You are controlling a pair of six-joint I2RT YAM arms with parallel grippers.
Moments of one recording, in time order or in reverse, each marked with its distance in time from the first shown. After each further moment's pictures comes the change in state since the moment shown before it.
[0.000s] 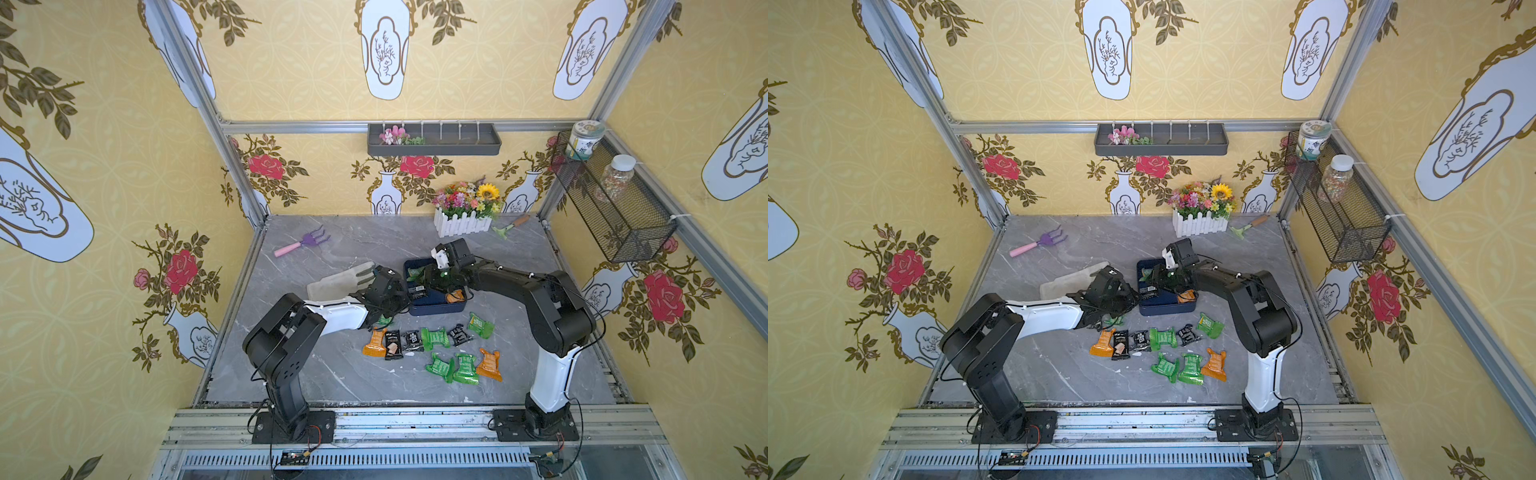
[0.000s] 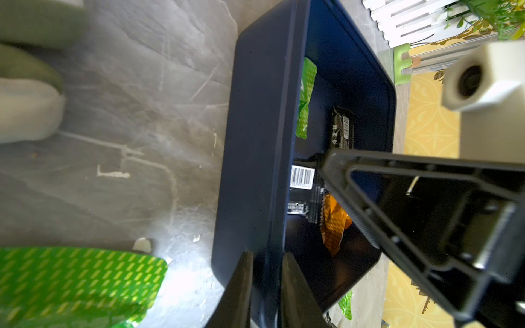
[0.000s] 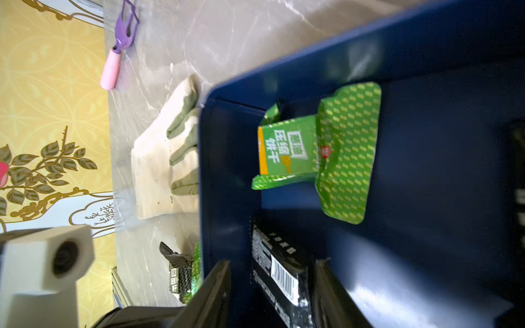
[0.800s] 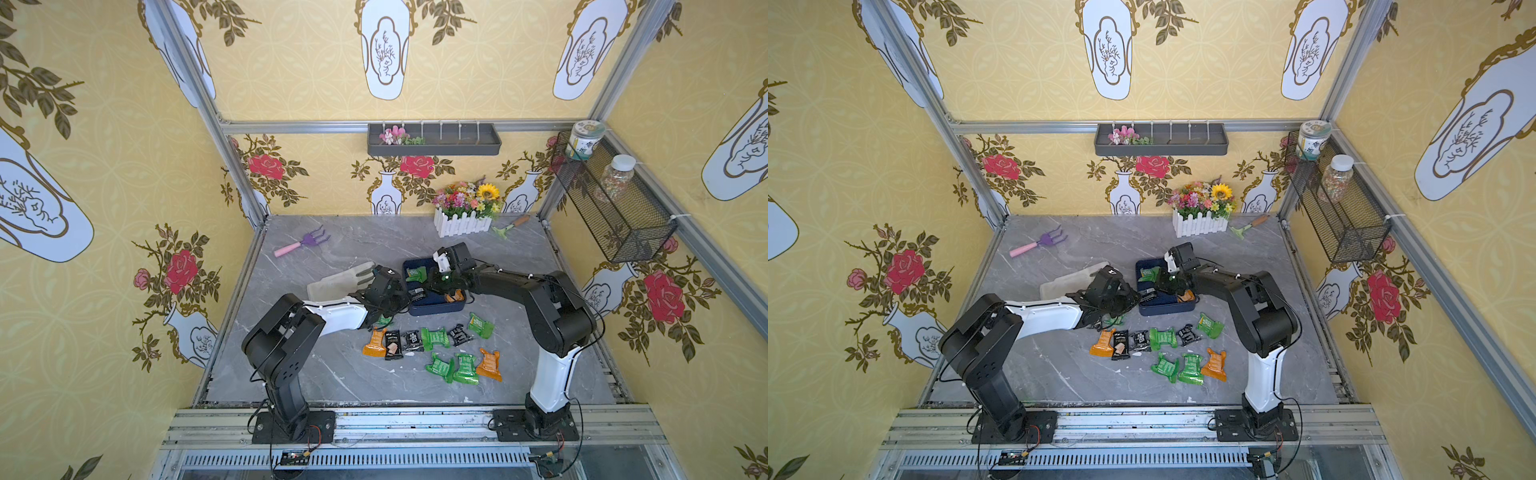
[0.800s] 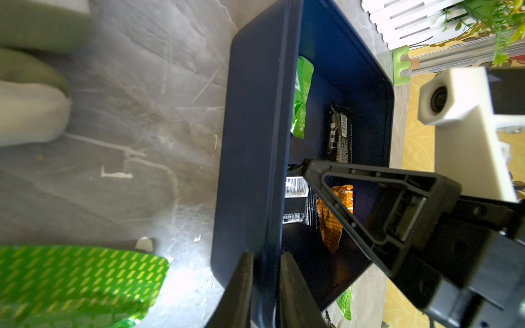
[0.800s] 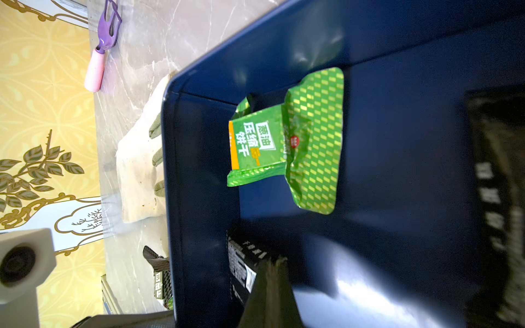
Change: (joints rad) left arm 0.000 -0.006 0.000 -0.003 -0.004 0.000; right arm -0.008 -0.014 -0.041 0.030 0.025 0.006
